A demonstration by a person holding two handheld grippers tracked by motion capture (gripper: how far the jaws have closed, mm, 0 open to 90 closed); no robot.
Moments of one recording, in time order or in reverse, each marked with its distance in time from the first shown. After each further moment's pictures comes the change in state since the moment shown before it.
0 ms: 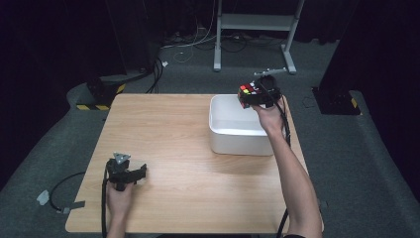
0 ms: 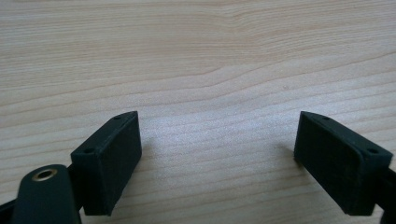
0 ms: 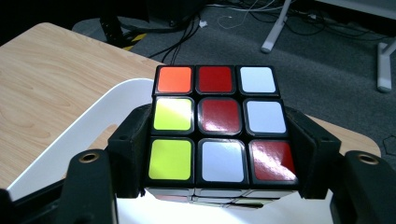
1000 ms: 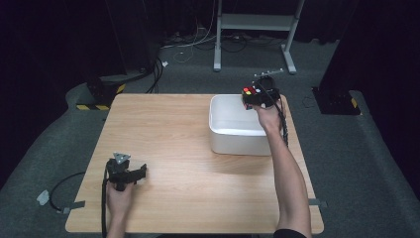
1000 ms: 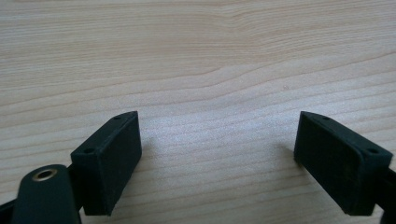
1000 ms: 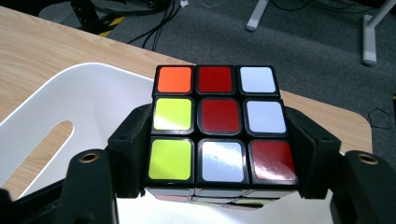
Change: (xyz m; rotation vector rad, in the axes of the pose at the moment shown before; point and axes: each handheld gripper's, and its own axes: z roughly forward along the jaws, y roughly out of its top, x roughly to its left) left arm 0.000 0.000 0.000 0.000 0.000 0.000; right arm -0.016 -0.007 0.031 0.076 -0.067 0.040
